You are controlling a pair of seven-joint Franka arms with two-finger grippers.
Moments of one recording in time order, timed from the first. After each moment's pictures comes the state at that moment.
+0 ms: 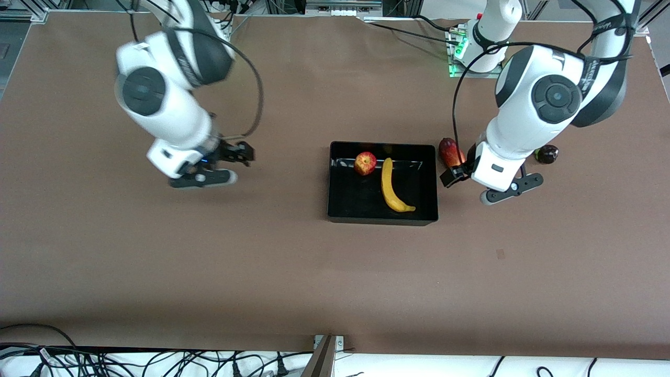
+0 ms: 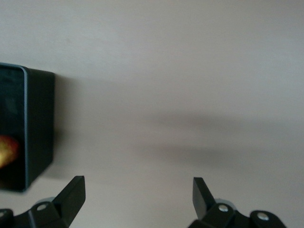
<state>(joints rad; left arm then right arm) -0.21 0.25 -0.14 -1.72 -0.02 1.97 -0.74 0.53 0.35 -0.05 -1.63 0.06 1.95 0.36</state>
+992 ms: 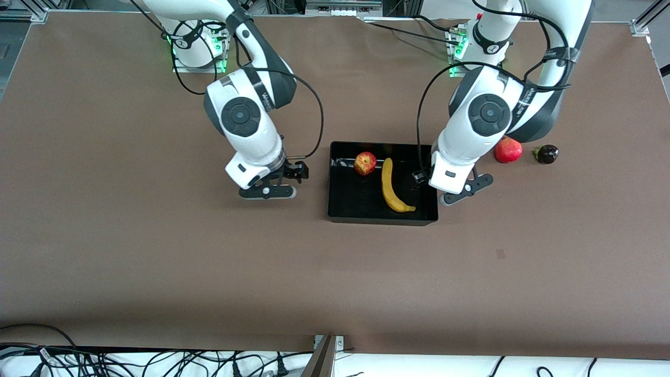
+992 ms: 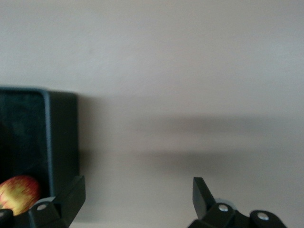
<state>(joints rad) -0.28 0.34 -0.19 -1.78 -0.02 2.09 -0.95 0.64 0.47 -0.11 -1.58 0.08 2.06 0.53</state>
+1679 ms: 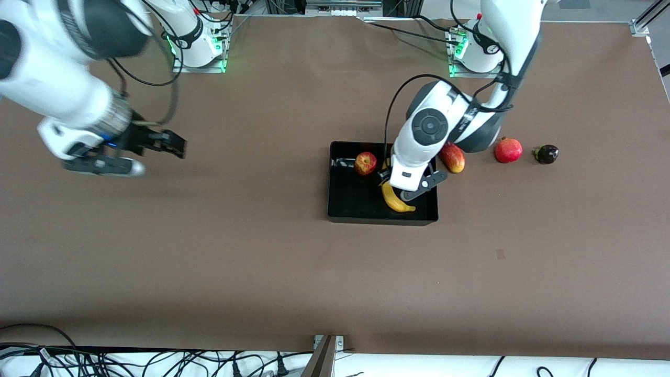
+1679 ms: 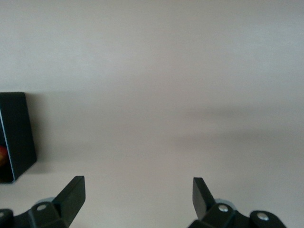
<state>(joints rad) -0.40 0.48 -0.20 -1.80 -0.02 2.19 -1.14 0.58 0.12 -0.43 -1.57 0.10 1.63 0.21</state>
